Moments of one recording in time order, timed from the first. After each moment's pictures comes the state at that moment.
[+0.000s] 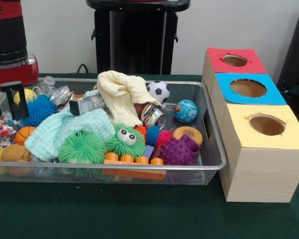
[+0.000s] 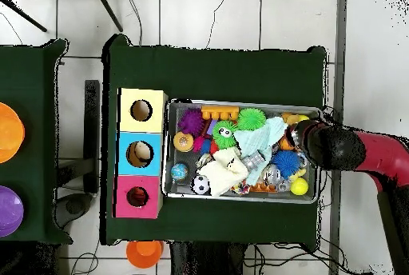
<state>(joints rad) -1.05 -0.56 0.69 1.53 -0.69 0.71 1.18</state>
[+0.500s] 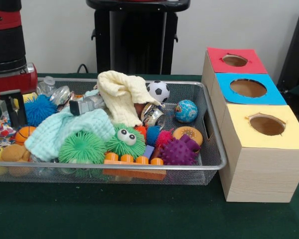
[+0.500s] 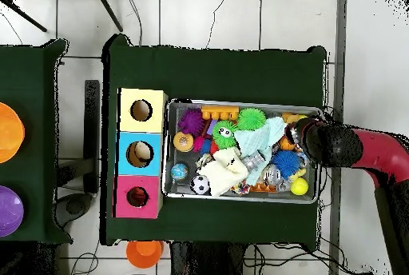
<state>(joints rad) -1.05 -0.53 0.69 1.50 -0.71 0.71 1.18</state>
